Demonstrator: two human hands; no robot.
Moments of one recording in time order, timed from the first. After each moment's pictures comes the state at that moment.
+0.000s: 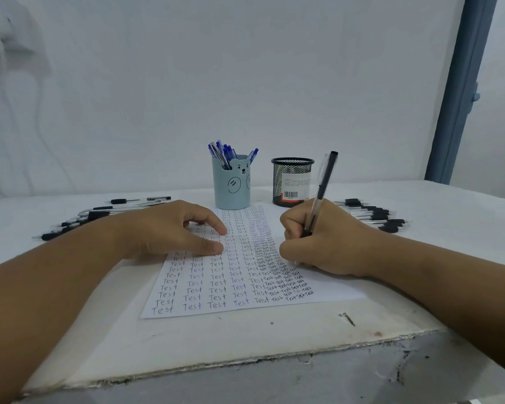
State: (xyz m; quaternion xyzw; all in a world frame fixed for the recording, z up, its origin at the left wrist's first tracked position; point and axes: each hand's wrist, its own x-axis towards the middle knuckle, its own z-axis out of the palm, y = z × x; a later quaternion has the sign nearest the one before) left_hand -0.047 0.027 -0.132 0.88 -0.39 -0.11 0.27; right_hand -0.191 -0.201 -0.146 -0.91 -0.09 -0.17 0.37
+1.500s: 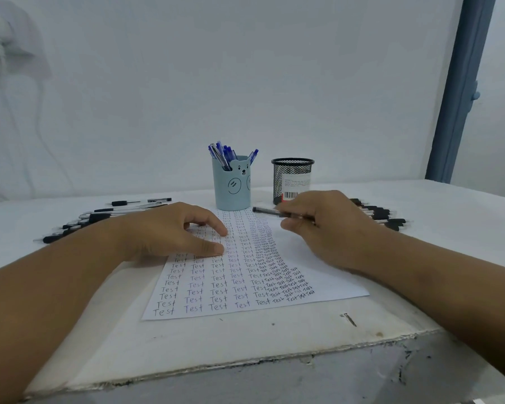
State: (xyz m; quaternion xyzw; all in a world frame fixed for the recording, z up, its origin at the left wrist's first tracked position) left_hand -0.048 0.029 -0.132 0.88 -0.38 -0.12 0.26; right_hand -0.186 -0.213 -0.145 -0.94 -0.05 -0.27 0.19
